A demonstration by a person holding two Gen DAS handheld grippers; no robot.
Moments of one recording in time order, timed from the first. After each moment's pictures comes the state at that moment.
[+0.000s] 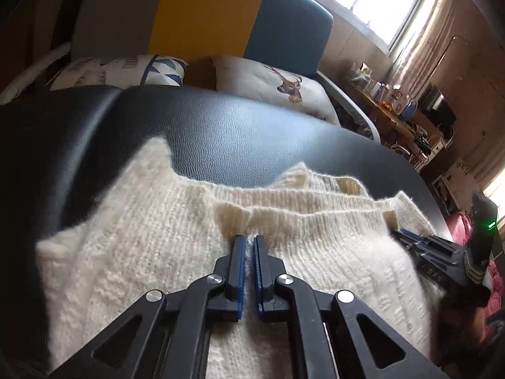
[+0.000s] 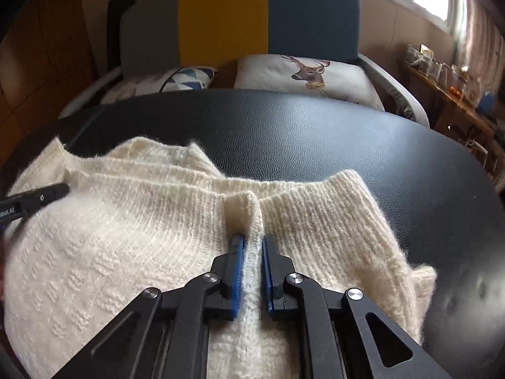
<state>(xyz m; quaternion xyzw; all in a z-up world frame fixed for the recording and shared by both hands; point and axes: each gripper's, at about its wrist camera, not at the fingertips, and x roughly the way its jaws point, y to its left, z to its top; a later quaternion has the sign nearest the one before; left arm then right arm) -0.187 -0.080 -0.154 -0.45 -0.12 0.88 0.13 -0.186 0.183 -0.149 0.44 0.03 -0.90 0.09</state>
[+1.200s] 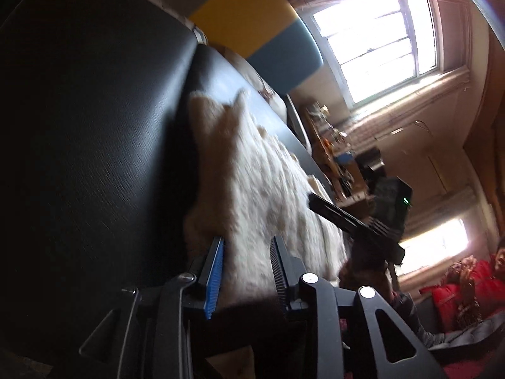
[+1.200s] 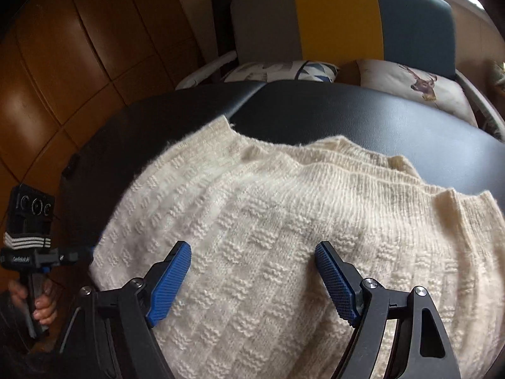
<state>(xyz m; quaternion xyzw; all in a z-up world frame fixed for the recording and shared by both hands) 0.042 -0.224 -0.170 -0.43 -0.37 0.79 0.23 -0.073 0.045 -0.123 0.45 0.01 -0.85 0.29</state>
